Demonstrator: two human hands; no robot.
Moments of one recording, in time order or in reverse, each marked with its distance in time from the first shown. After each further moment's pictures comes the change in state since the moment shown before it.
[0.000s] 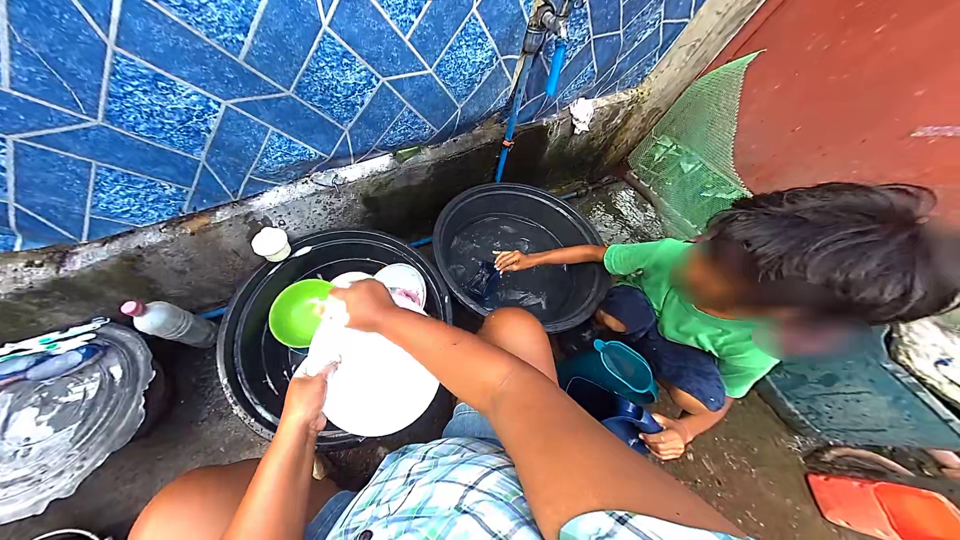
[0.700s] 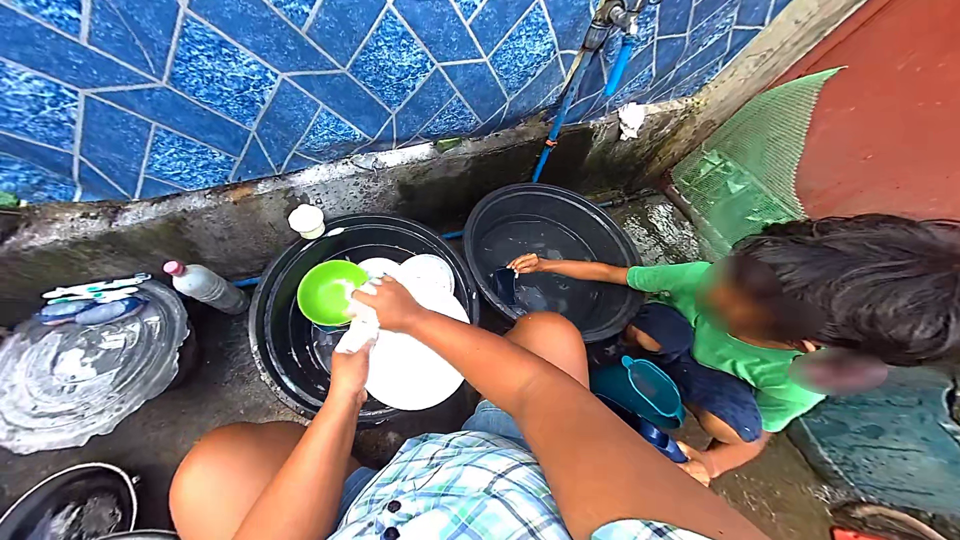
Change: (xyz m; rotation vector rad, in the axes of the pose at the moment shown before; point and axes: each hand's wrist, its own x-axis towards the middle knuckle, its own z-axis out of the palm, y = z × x) left_hand 0.011 -0.016 0.013 -0.101 0.053 0.089; right_hand -0.001 0.005 0.034 0.007 0.123 -0.334
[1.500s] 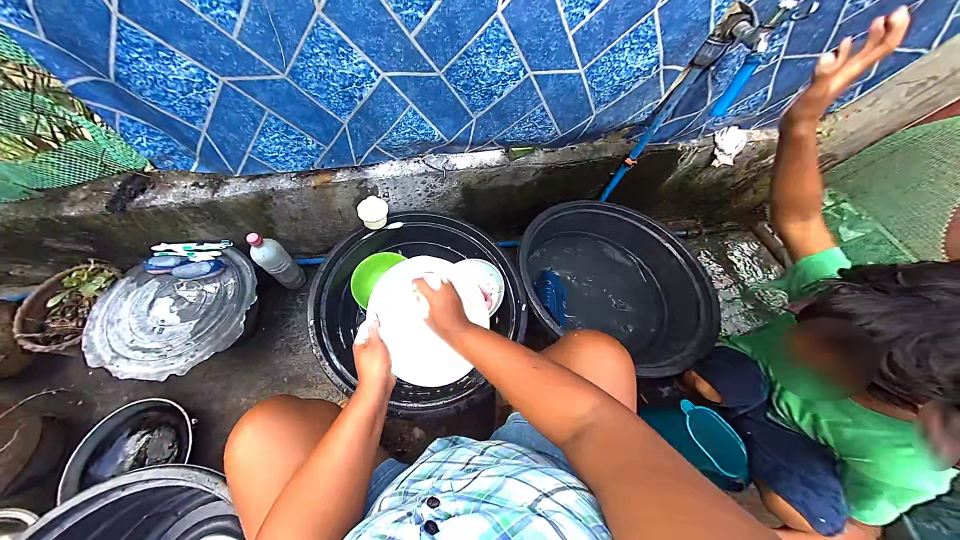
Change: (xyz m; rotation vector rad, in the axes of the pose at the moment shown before) left_hand 0.002 0.020 -0.027 -0.187 0.305 0.059; right_hand 0.002 -0.029 0.019 0.044 0.205 0.224
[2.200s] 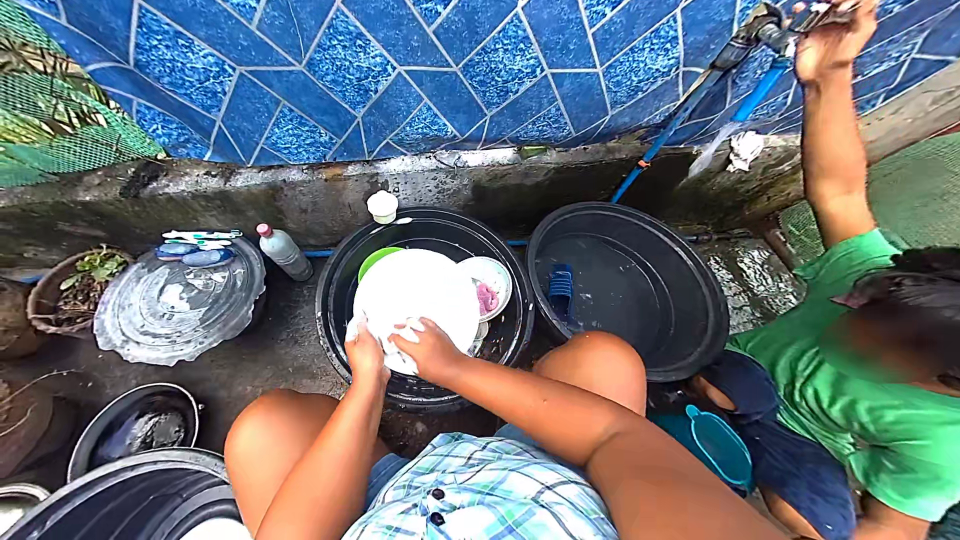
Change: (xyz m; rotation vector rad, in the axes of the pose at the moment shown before) left_hand 0.011 0.001 -0.014 -0.135 0.118 -0.030; right_hand -0.050 -0.040 0.012 0.067 -0.258 -0.305
